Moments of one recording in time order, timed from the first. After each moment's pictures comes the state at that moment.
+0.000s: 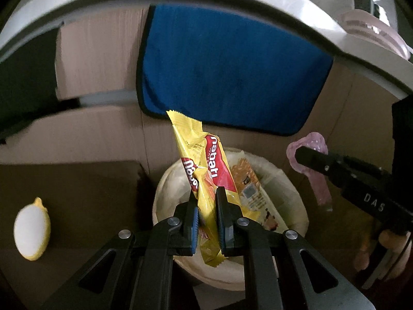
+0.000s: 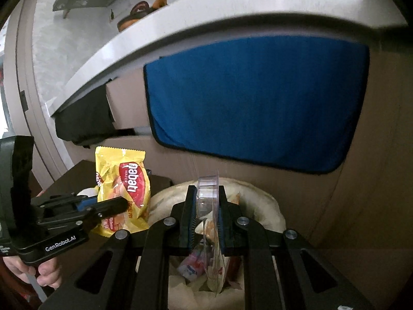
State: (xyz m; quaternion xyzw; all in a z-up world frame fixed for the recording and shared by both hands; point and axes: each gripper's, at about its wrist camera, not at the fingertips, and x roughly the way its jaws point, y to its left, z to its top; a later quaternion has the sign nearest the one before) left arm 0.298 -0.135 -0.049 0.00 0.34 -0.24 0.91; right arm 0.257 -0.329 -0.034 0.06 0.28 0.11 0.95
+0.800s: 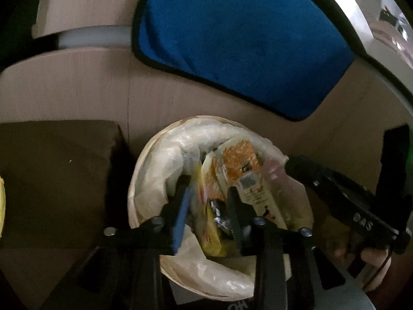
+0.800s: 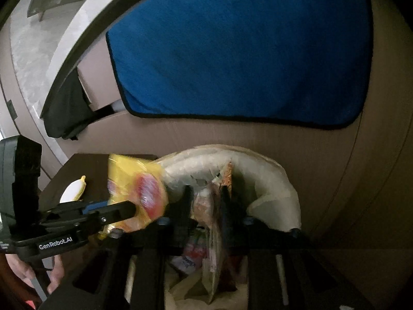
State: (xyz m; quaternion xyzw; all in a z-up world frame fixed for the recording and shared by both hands) left arm 0.346 -0.136 -0.094 -0.07 0.41 -0.27 0.87; right arm 0.296 -0.341 -0.086 0.10 0.34 0.08 0.93
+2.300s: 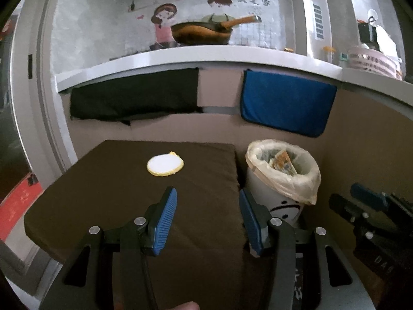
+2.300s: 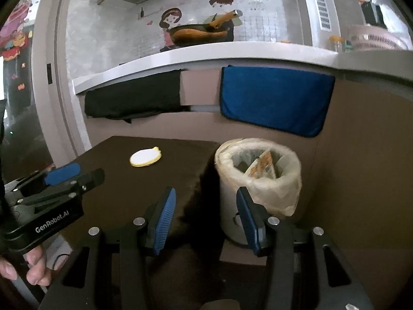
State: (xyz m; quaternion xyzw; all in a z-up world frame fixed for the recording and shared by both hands) left arm 0.011 0.017 0.002 0.00 0.23 -0.05 0.97; right arm -0.002 -0.166 -0.007 0.02 0.25 0.06 0.97
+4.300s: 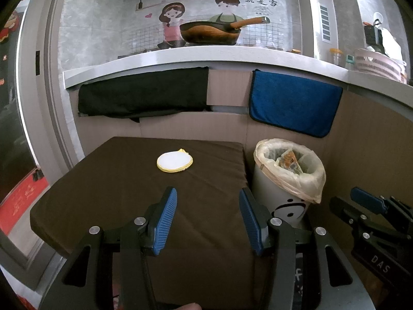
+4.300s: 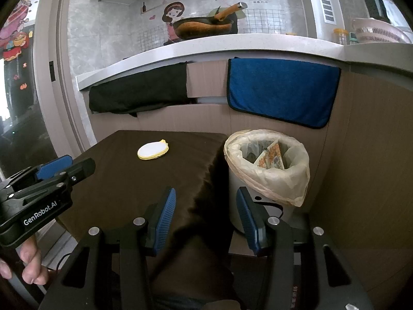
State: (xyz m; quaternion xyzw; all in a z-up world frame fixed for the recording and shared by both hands) left arm -0.006 0.025 0.002 0.00 0.24 -0.03 0.97; right arm -0.002 -0.160 -0.013 0.02 0.26 0.08 0.96
